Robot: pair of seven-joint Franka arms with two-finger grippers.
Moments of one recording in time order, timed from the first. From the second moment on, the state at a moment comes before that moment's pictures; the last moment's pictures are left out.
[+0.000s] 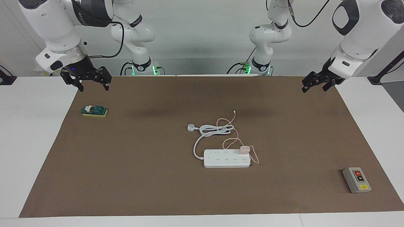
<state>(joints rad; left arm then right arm) 0.03 0.04 -0.06 -1.56 -0.06 1.50 -0.06 -0.02 -0.01 -0.02 -1.62 -0.03 1.57 -0.08</state>
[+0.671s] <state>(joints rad) 0.03 0.05 -0.06 -1.56 -0.06 1.50 -0.06 -0.02 -0.01 -0.02 -1.62 -0.03 1.57 -0.08</state>
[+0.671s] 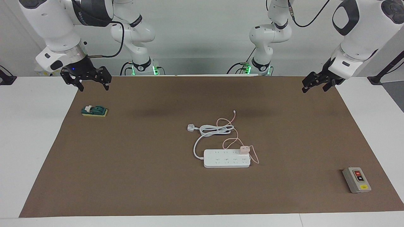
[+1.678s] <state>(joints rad) 0.03 0.07 -0.03 -1.56 -0.06 1.53 -0.26 0.09 0.03 -0.02 -1.69 0.08 1.66 0.31</state>
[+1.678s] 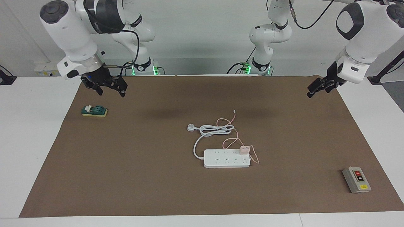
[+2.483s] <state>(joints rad) -0.12 0.35 -0.04 -1.43 -0.04 1.62 -1.25 0.33 0.31 -0.01 -1.68 0.36 2.04 1.08</state>
